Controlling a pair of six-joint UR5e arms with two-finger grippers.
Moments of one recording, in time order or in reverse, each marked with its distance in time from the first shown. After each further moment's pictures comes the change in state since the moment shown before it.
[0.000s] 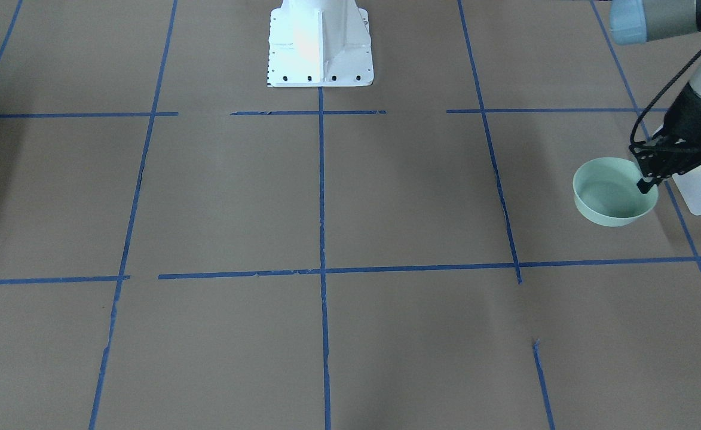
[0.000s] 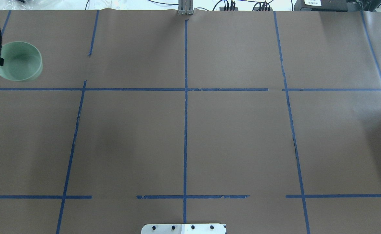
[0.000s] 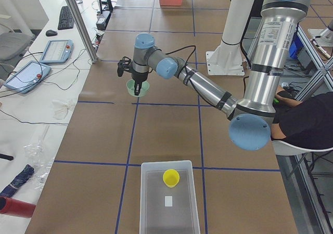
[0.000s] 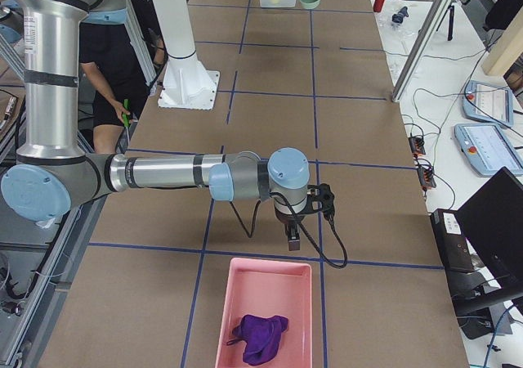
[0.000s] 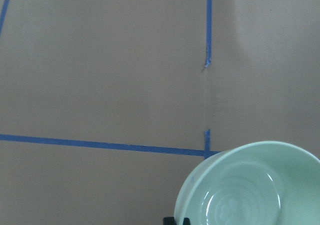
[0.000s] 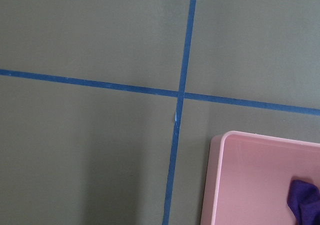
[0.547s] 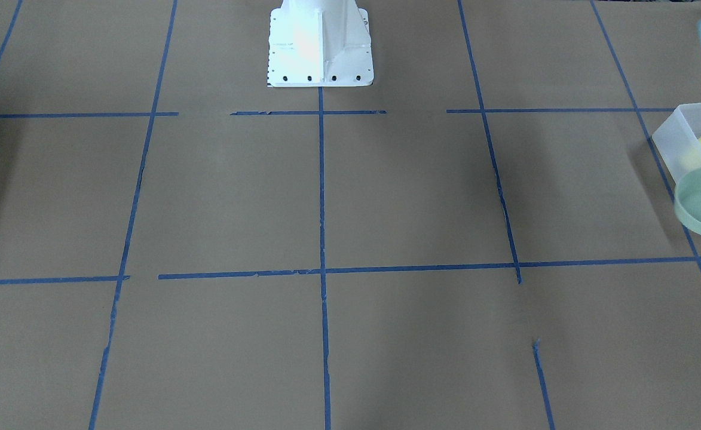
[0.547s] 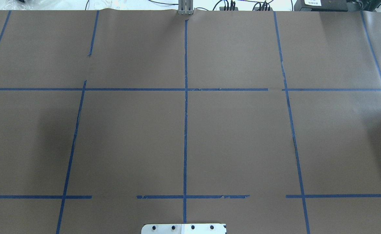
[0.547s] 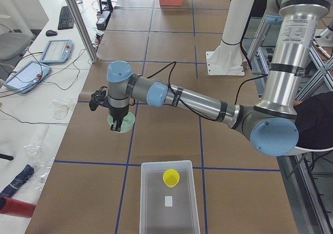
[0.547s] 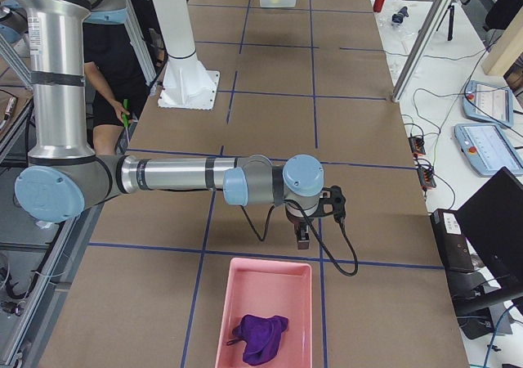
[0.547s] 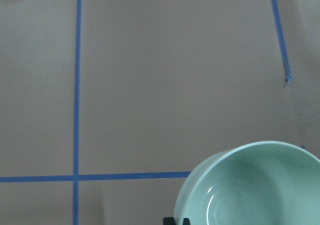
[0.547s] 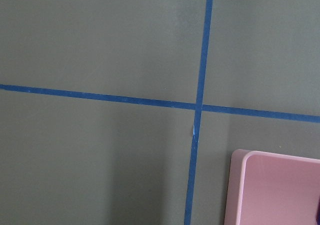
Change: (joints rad) left arm -0.332 0.004 0.275 0.015 -0.076 0.512; right arm 0.000 0.054 -0.079 0.002 0.074 0.006
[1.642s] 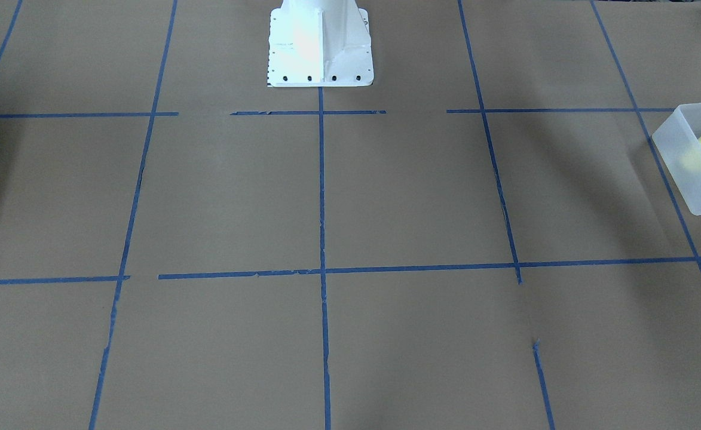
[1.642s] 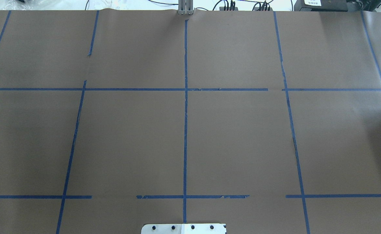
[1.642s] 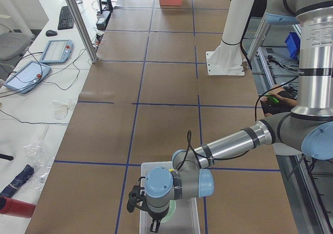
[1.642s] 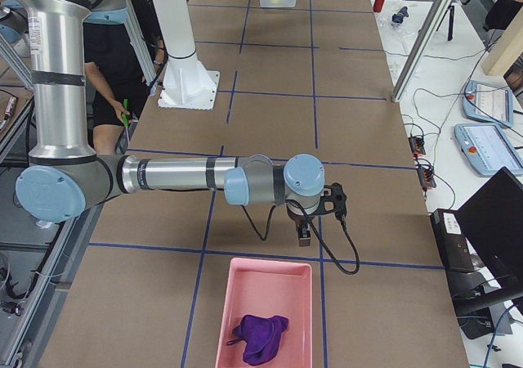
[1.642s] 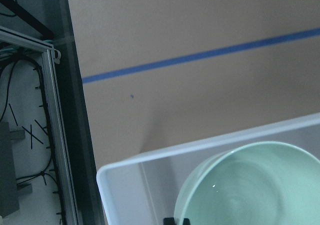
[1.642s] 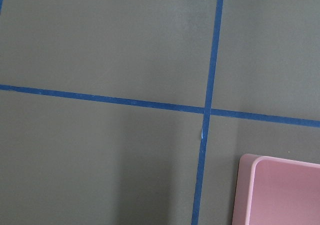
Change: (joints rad) left arm -0.189 0.257 0.383 -0.313 0.069 0.438; right arm 0.000 0.002 0.006 0.008 0.016 -0.003
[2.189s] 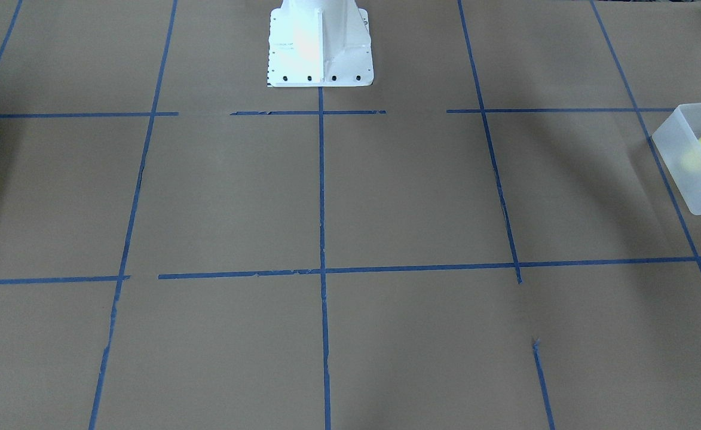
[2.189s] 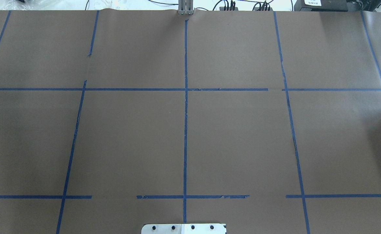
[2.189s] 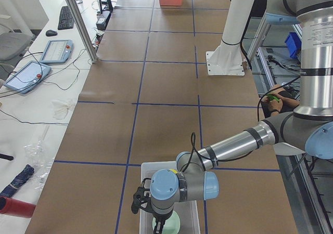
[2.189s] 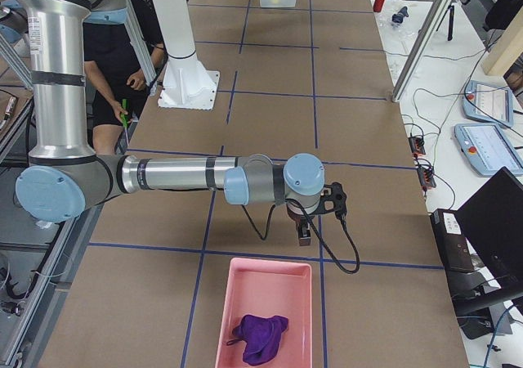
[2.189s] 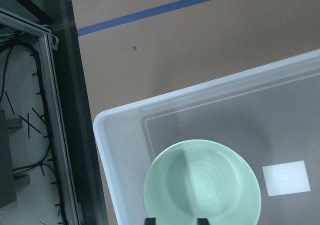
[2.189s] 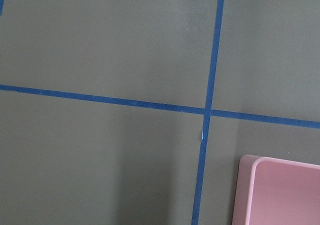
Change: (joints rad) left arm 0.001 0.006 -0.028 -0.015 -0.025 -0.010; right arm 0.000 0.000 0.003 0.000 -0.001 0.000
